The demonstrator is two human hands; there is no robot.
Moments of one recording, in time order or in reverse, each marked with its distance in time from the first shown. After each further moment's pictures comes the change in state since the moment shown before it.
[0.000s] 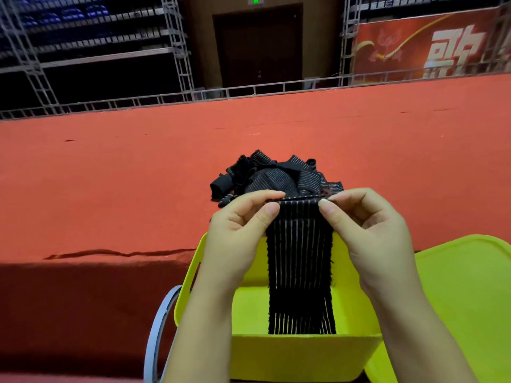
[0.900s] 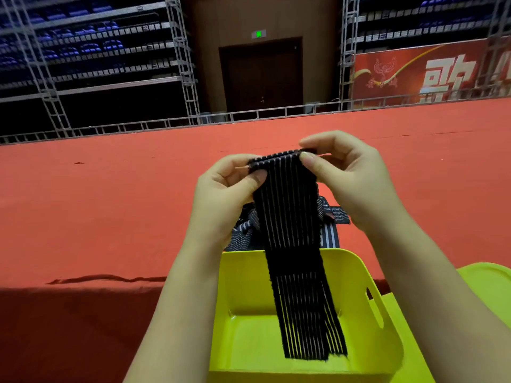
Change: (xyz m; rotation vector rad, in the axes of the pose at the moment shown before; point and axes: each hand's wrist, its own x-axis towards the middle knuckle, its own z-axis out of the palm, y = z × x) left_hand 0.068 0.042 -0.010 0.006 0.044 0.116; right_hand 0.089 -0.046 0.023 -0.127 -0.263 -0.237
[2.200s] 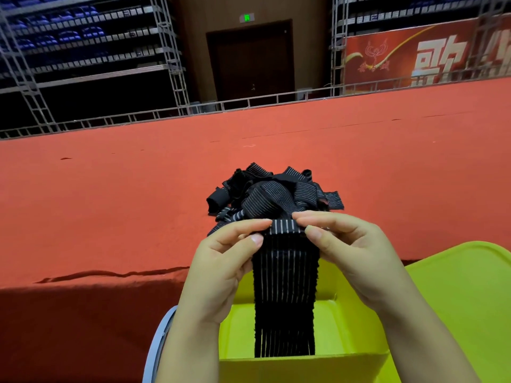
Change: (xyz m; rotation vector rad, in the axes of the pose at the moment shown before) left_hand -0.077 -0.036 -0.009 -0.194 -0.072 -0.339; right_hand -0.094 0.030 0.001 0.292 -0.002 0.391
